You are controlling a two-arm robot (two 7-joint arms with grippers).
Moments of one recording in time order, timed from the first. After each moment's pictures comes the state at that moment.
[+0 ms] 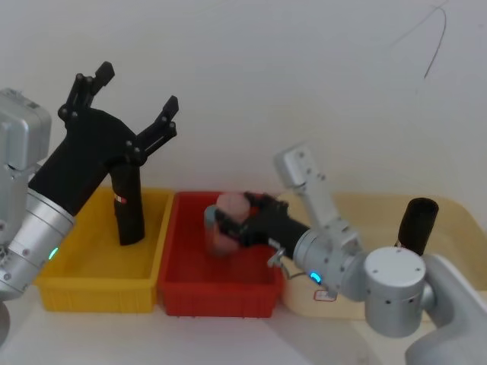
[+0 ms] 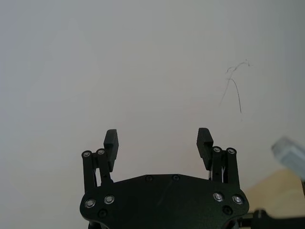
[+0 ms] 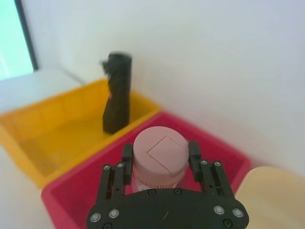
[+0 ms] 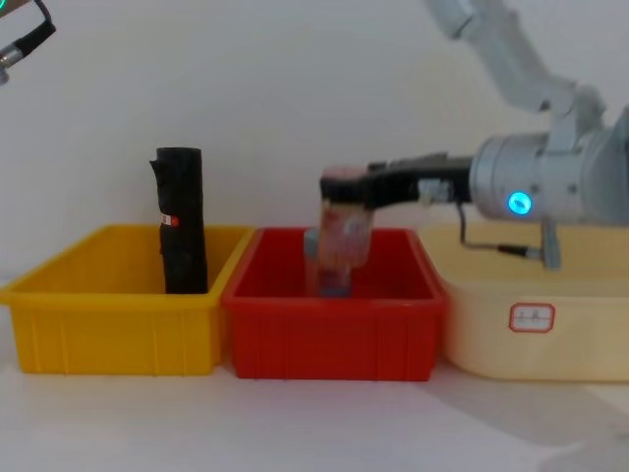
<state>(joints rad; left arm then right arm) -0.35 0.32 0.26 -1.78 -0.23 -0.19 -0.22 0.59 0.13 -0.43 -1.26 0.15 0.25 0.37</state>
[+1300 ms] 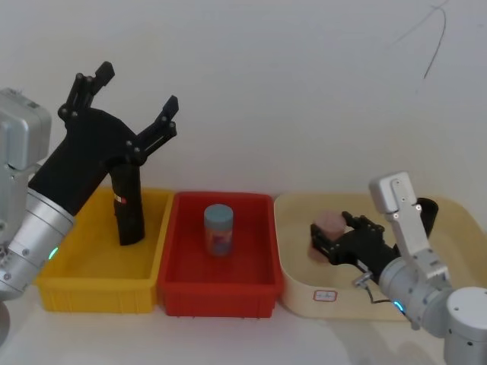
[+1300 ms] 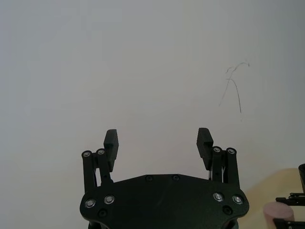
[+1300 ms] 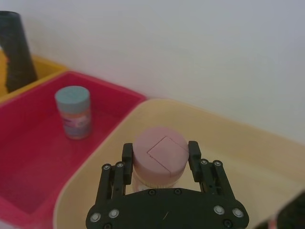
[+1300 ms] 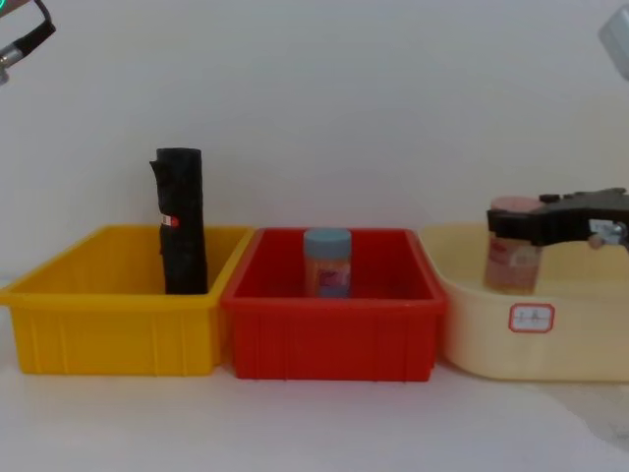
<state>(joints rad) -0.35 0.32 0.26 -1.78 -0.23 -0.19 -0.22 0.41 0.27 -0.28 -1.41 0.15 0.28 0.23</state>
